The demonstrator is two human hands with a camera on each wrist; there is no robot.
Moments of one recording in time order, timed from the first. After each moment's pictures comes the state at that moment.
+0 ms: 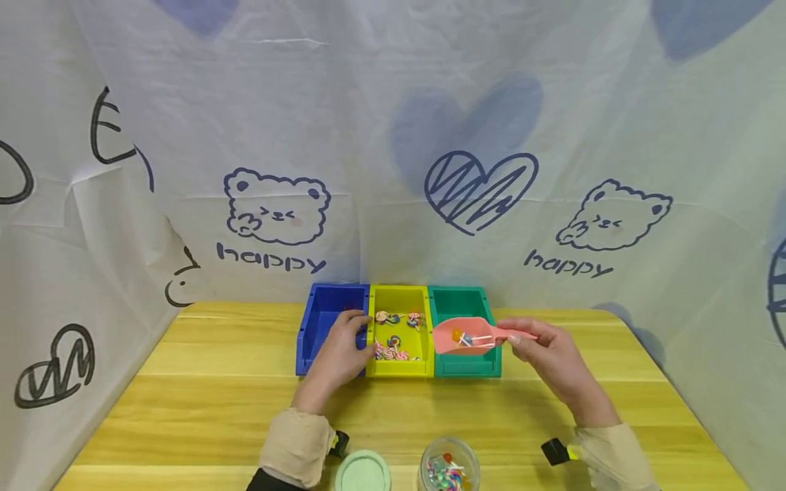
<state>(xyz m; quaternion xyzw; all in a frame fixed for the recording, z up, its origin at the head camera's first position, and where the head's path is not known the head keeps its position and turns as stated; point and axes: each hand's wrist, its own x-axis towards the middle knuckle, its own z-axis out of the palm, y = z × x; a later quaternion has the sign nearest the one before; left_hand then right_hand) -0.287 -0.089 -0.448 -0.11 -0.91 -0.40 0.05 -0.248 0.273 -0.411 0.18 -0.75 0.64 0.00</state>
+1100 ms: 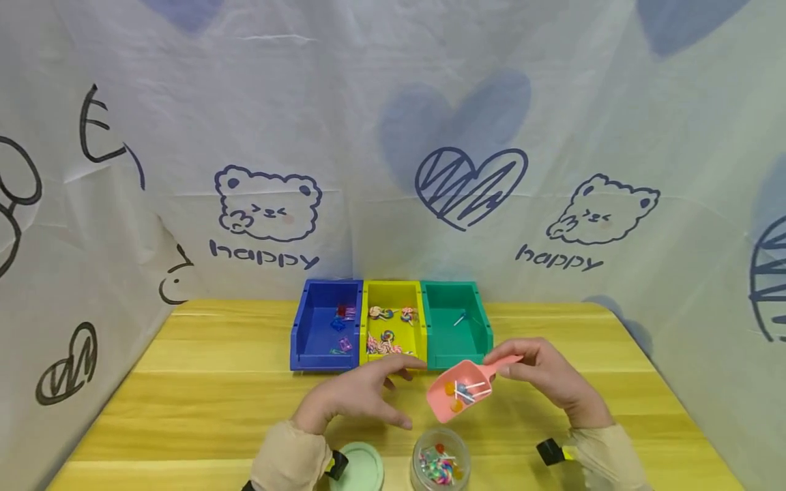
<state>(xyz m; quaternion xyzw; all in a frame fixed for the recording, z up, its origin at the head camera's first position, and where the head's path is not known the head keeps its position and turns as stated) -0.244 -0.064 -0.437 -0.36 -0.79 -0.45 -0.22 -0.237 0.286 -0.419 0.30 -0.72 0.62 -0.11</state>
